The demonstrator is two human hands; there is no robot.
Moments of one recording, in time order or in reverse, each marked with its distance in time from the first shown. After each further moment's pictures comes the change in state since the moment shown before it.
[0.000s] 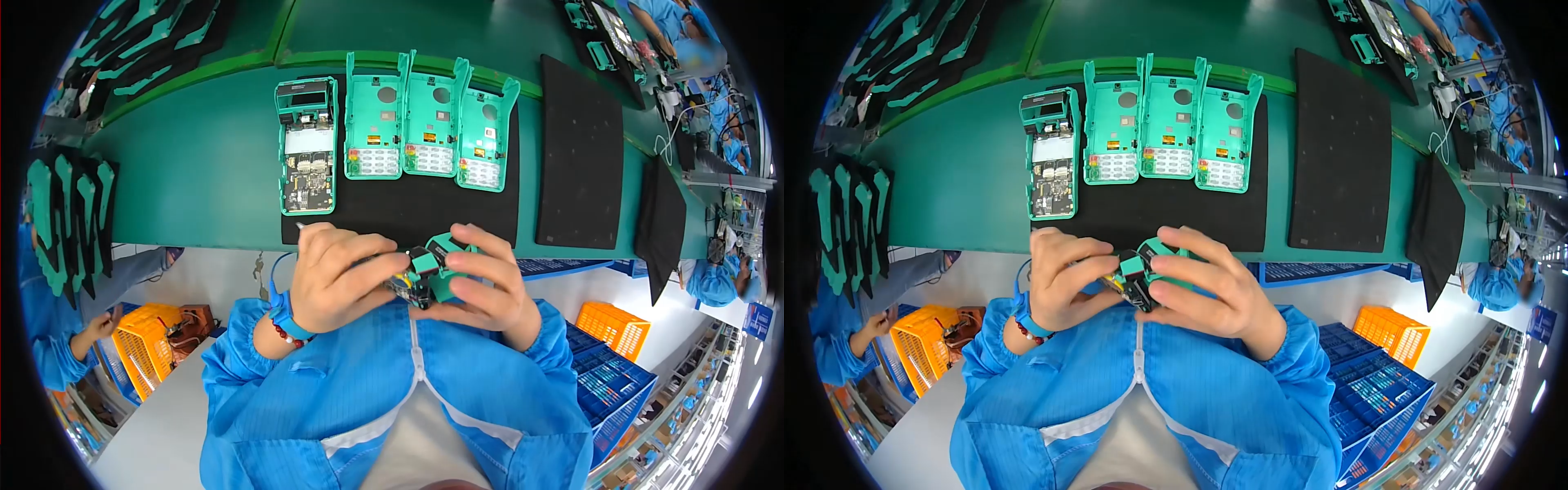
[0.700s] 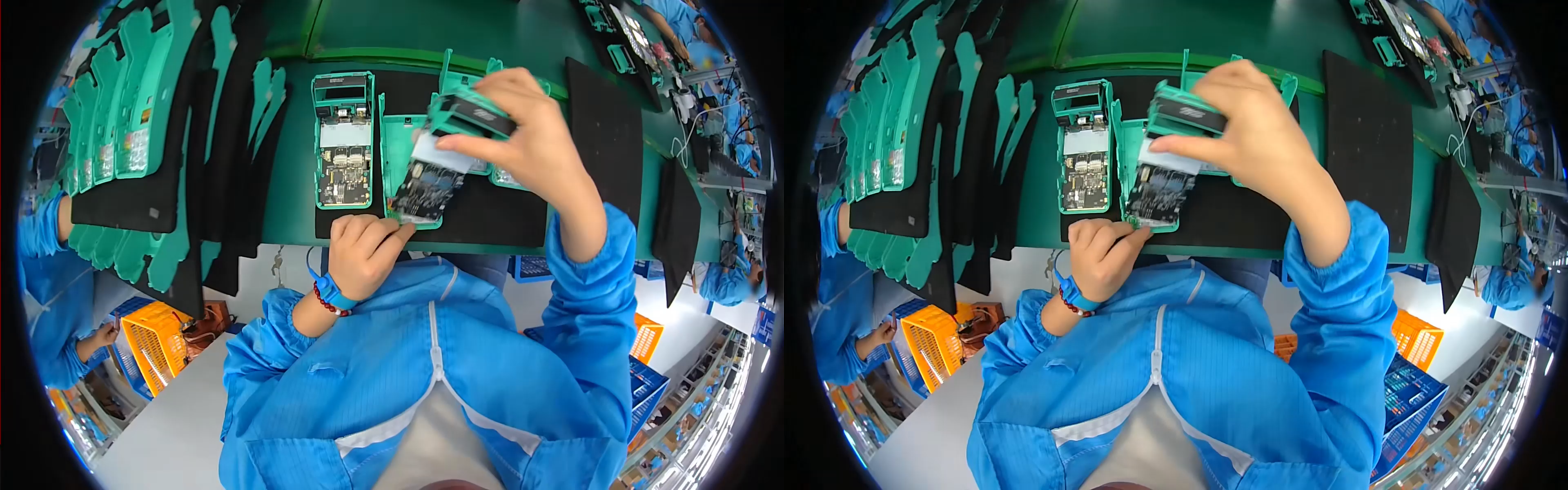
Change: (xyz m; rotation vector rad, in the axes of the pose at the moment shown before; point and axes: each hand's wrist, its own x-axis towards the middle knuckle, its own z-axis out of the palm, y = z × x) left_hand -0.042 -0.036 0.041 0.347 0.066 -0.046; right_hand 0.126 0.076 -0.015 -0.372 -0.282 0.318
